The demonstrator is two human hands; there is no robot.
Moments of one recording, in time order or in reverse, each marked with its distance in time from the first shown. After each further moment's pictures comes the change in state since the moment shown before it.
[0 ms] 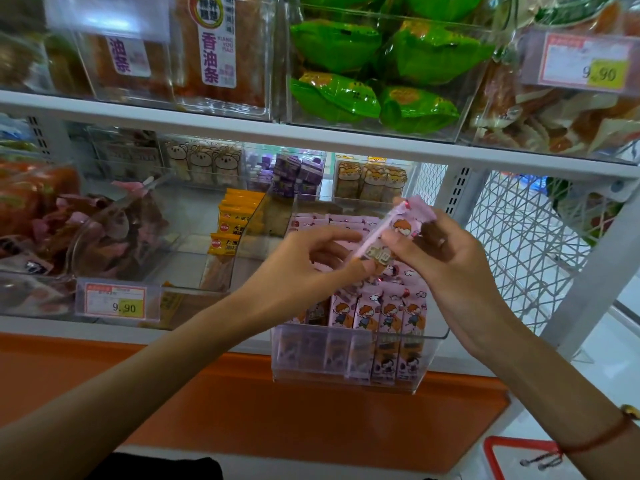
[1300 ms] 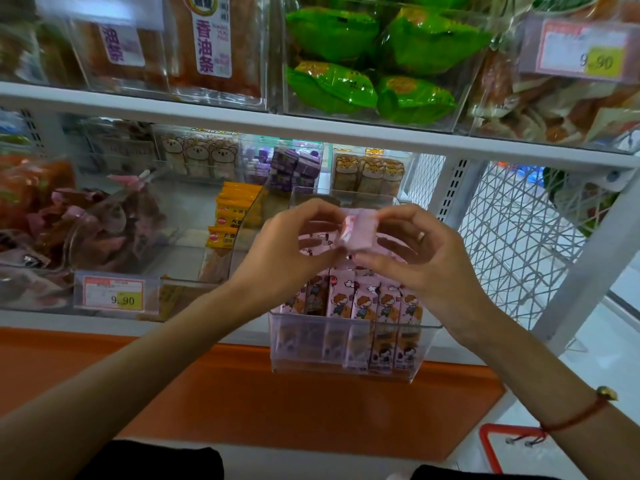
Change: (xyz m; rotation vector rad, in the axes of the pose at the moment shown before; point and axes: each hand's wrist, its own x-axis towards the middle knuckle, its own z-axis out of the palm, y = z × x) left_hand 0.006 -0.009 -0.005 0.134 0.142 0.144; right_hand -0.003 -0.003 0.007 -0.092 -0.184 -0.111
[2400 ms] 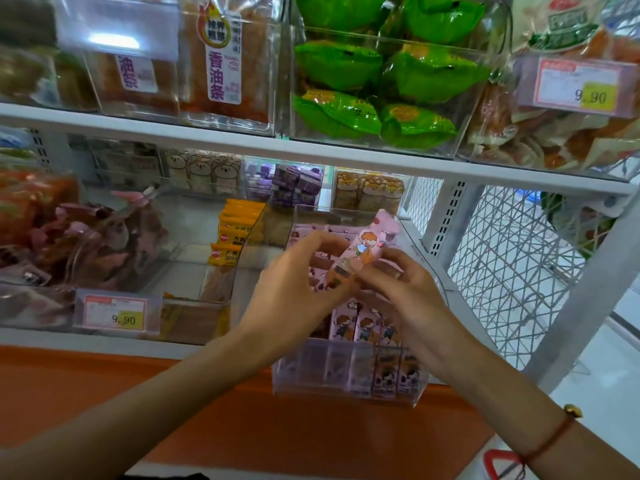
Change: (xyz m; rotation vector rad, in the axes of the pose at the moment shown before) left_hand -0.015 0.003 0.011 0.061 0.103 -0.073; right_hand 0.006 0.015 0.024 0.323 0.113 0.442
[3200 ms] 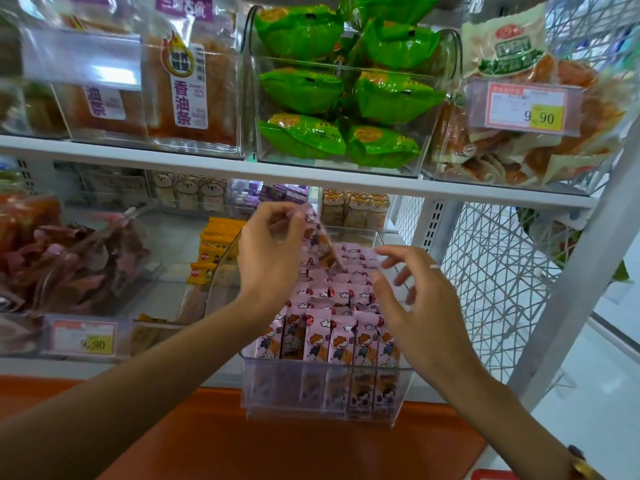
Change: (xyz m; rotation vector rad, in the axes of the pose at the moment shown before) left_hand 0.060 0.006 0.017 -0.237 0.457 -0.170; right_hand -0.006 -0.006 -0.040 -0.897 0.263 -0.638
